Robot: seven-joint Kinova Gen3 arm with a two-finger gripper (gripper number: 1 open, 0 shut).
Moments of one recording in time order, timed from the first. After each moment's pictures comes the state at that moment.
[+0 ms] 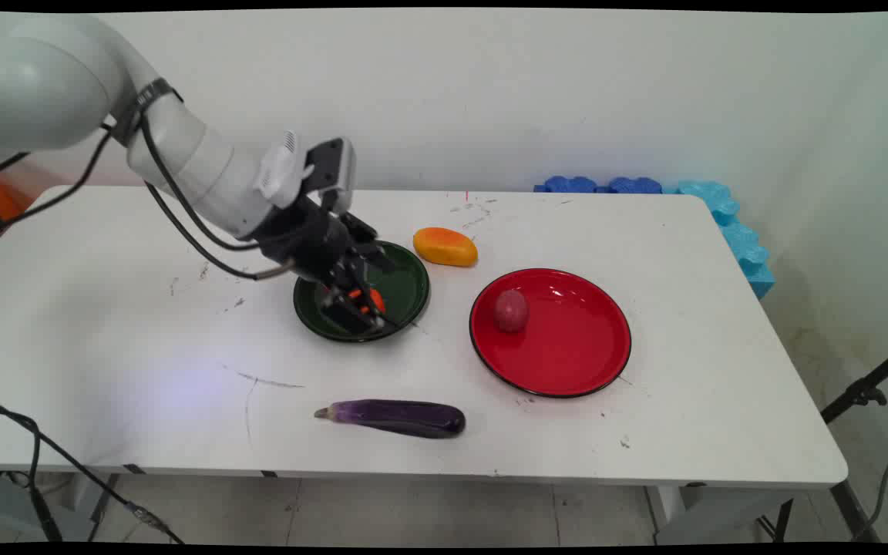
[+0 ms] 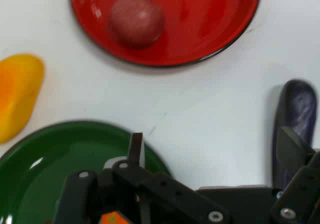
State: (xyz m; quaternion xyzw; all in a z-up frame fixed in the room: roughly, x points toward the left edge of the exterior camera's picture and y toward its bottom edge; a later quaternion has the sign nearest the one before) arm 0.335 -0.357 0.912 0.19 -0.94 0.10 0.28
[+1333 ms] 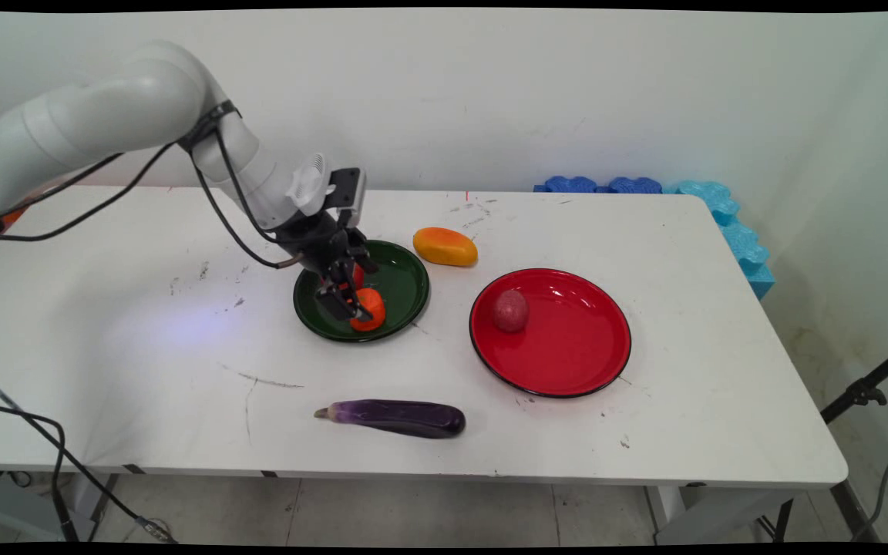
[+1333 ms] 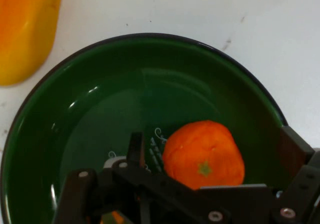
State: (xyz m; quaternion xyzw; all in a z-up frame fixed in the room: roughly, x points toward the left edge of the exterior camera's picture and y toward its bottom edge) arm 0.369 -0.445 0.840 0.15 -0.97 0.07 0.19
